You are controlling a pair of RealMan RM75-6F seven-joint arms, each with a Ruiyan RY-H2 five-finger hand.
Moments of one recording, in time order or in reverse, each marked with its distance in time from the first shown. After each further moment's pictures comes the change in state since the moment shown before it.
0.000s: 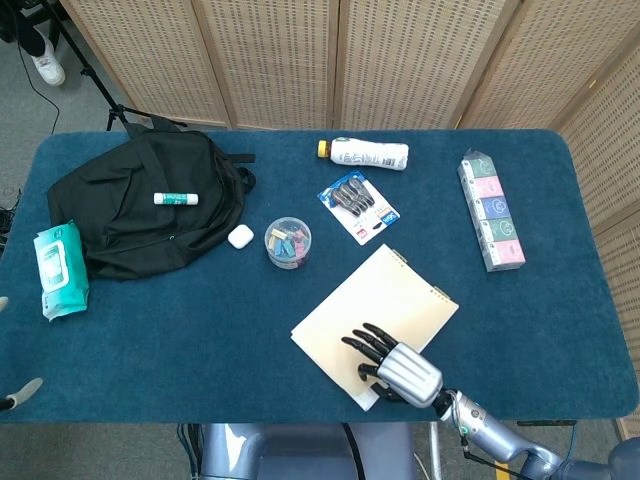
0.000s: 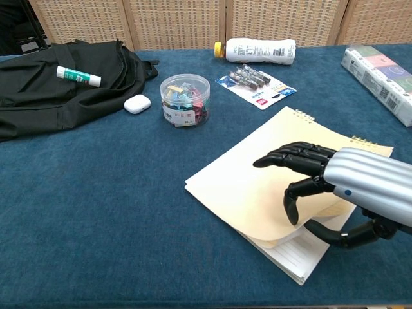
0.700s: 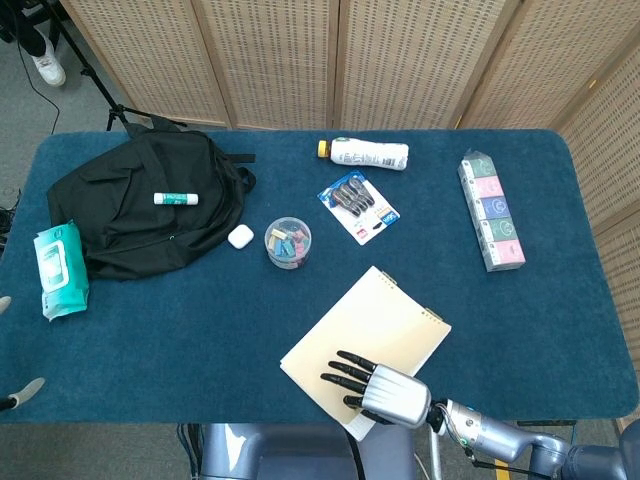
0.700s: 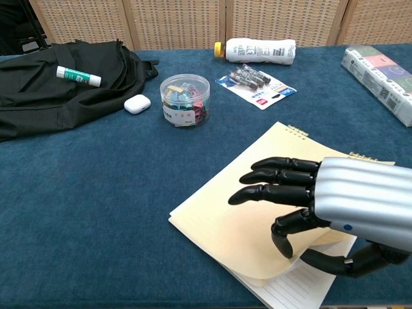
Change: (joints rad) left arm -0.003 -0.002 0.000 -0.006 -0.003 -0.007 0.010; right arm 0.110 0.105 -0.045 -0.139 -0.153 -0.047 -0.123
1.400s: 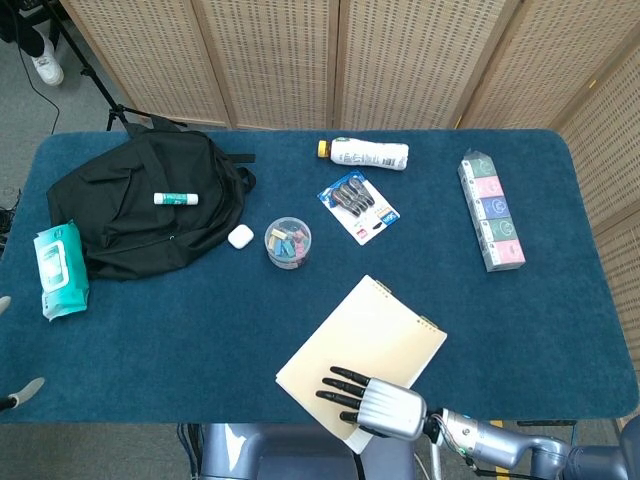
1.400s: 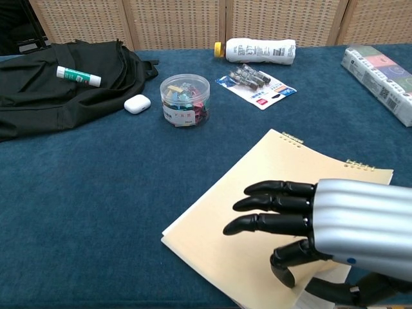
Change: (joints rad) left arm -0.001 -0.001 0.000 -0.002 -0.005 -0.005 0.005; right arm 0.020 0.014 -0.038 -0.044 -0.039 -0.030 -0.035
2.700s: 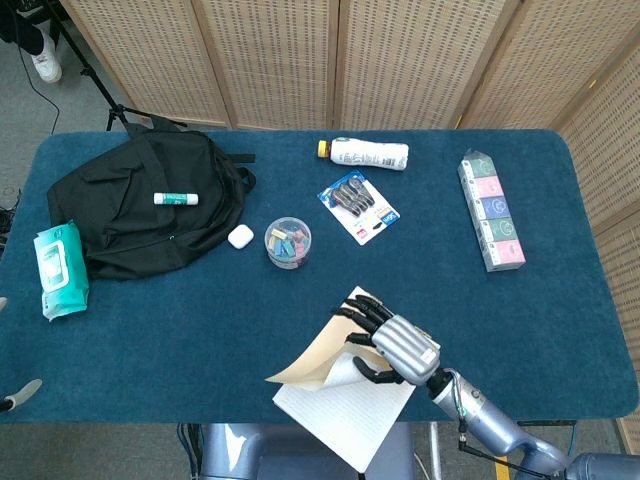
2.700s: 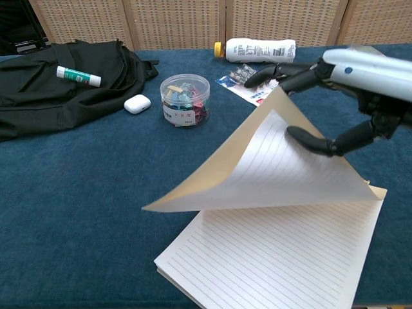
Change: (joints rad) left arm 0.007 0.010 0.004 0.012 0.012 0.017 -0.044; right arm -0.020 0.139 0.206 -0.352 0.492 -0.057 0.220
